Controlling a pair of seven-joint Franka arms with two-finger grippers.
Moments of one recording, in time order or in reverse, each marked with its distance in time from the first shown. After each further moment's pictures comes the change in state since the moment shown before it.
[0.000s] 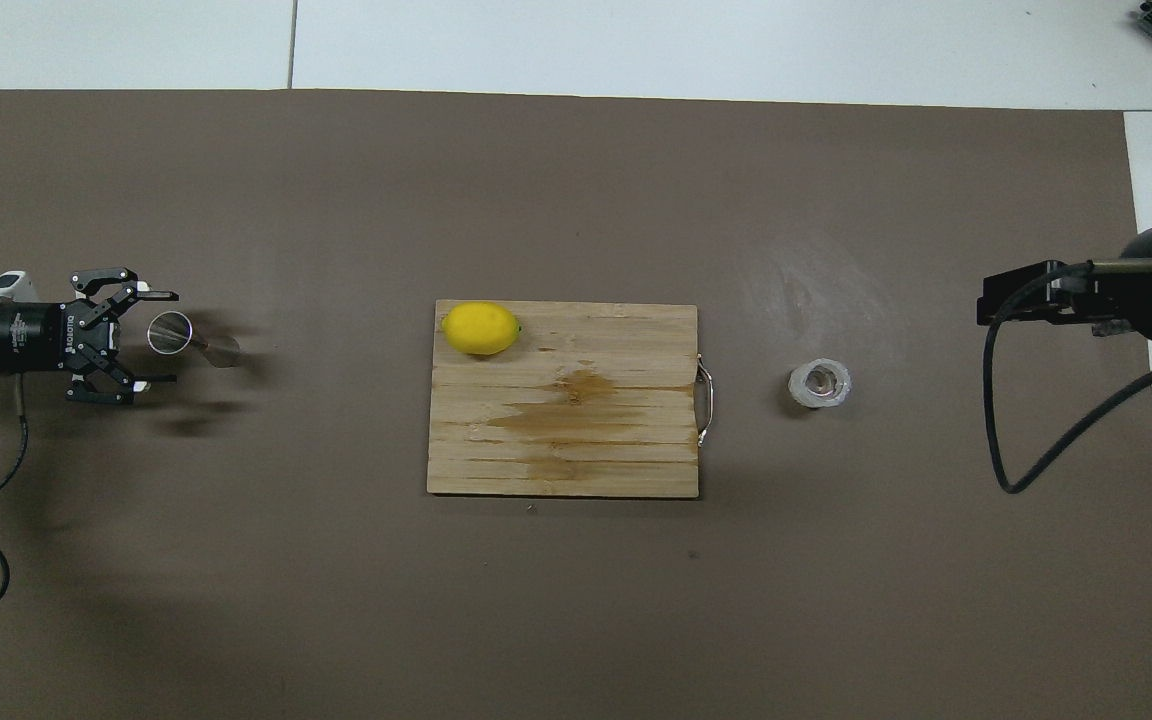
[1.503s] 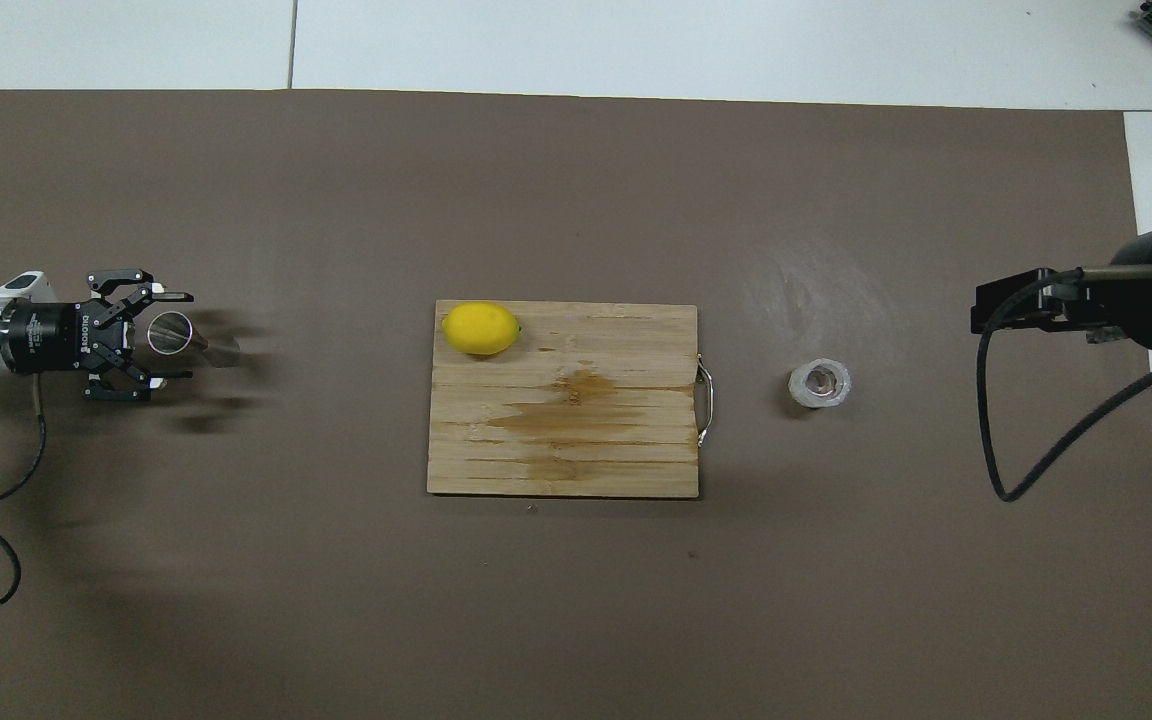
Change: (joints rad) left arm 0.000 0.011 -0.019 -0.010 -0.024 -0.002 0.012; right arm 0.006 0.000 0.004 0.001 -0.005 -0.025 0.000
